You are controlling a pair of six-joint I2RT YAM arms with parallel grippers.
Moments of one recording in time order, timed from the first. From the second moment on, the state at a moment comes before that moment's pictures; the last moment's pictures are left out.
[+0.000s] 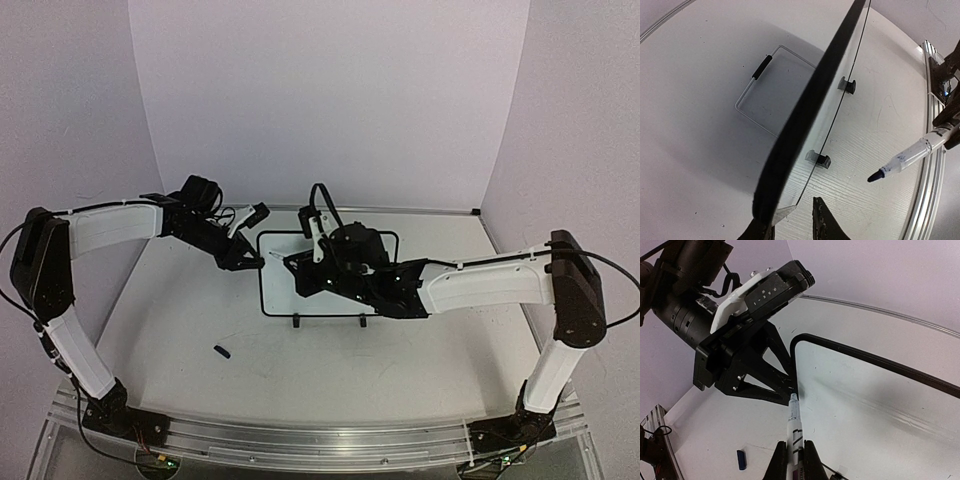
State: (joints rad) left arm -0.46 1.68 1.26 -0.50 0.63 0.36; right arm 1.06 1.80 1.22 0.27 0.21 0.36
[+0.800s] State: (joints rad) left arm -0.45 1.69 1.26 -0.50 0.62 0.38; right arm 1.04 1.86 1.30 0.28 0.19 0.33
